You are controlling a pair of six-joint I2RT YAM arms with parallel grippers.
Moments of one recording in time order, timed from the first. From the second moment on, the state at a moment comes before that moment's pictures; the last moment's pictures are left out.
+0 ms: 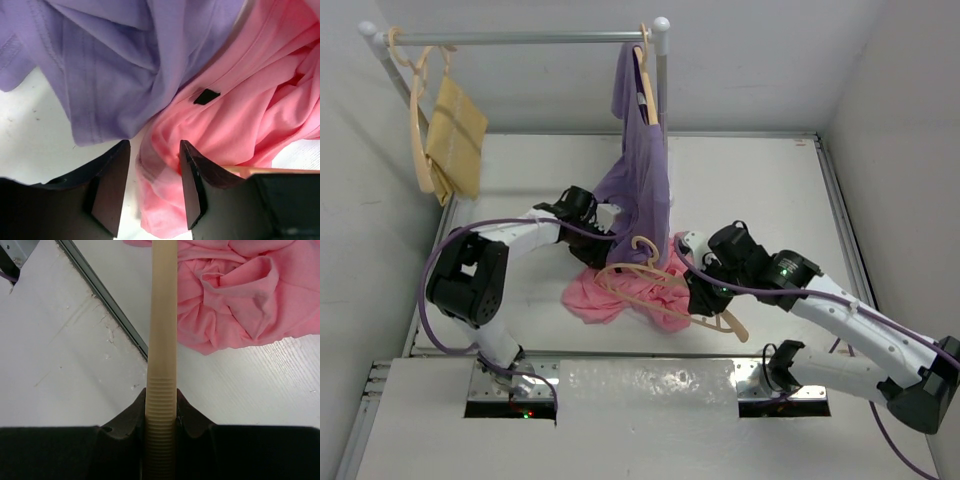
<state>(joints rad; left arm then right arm) -0.39 1.69 1.03 -0.53 0.33 0.23 0.81 1.01 0.90 -0.83 -0.26 0.10</state>
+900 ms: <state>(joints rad) -0.41 1.37 1.00 -0.63 0.38 0.39 0.81 1.04 0.94 -0.87 -0.22 -0.01</state>
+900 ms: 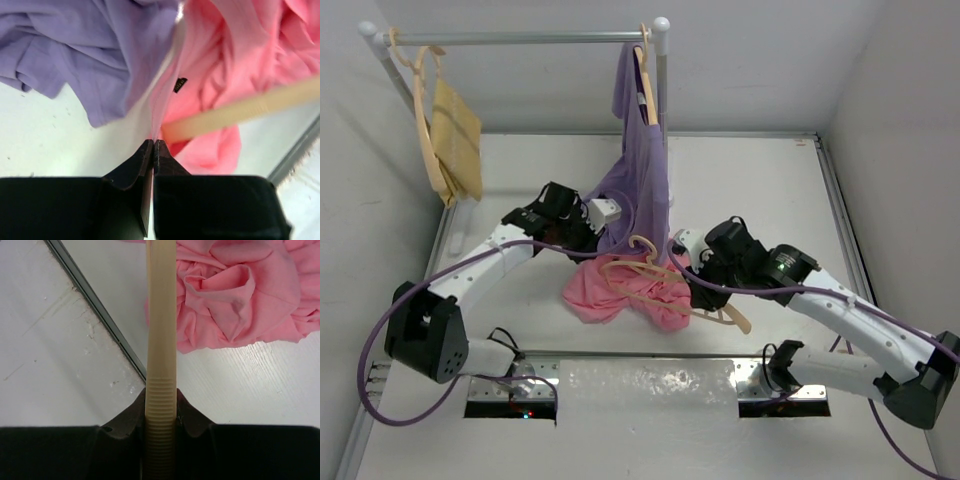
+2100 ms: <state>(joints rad) -0.38 1.16 1.36 -0.94 0.94 0.62 0.81 1.03 0.92 -0.43 -0.35 -0.16</state>
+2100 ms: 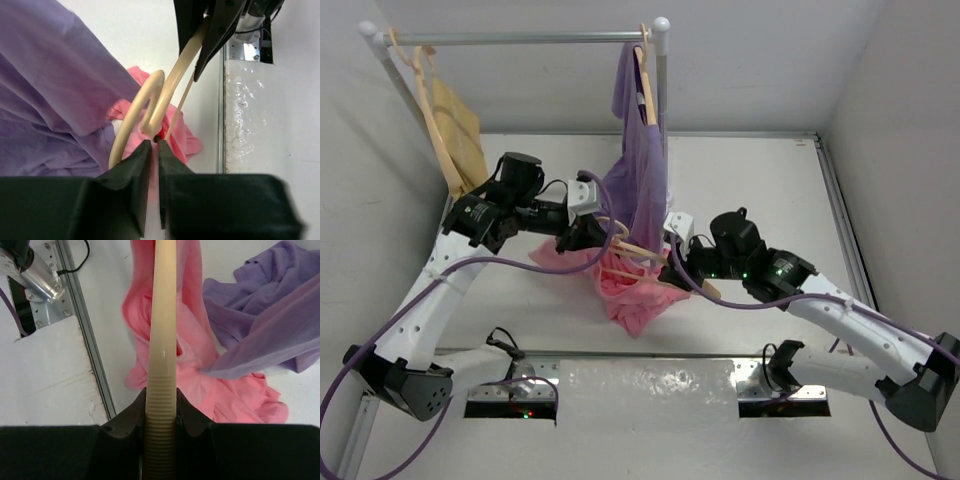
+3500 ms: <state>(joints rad) -0.23 1.30 1.00 -1.06 0.92 1.35 0.85 1.09 0.56 0.02 -0.39 -0.10</state>
